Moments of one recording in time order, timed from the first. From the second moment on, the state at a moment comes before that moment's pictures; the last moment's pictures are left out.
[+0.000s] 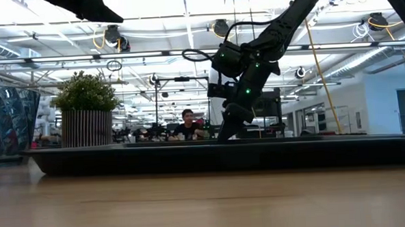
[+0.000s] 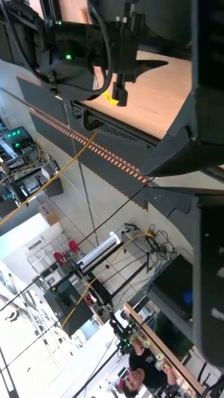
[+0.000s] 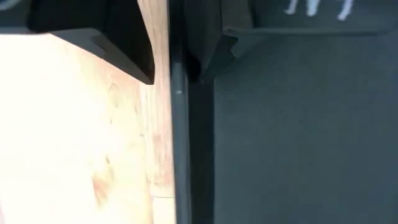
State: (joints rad) left arm 0.21 0.72 0.72 -0.11 -0.51 0.49; right arm -0.39 1.91 1.11 -0.16 -0.04 -0.36
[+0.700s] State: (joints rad) left arm 0.21 0.72 0.72 -0.12 -0.51 0.48; right arm -0.35 1.91 1.11 -0.20 -0.05 -0.26
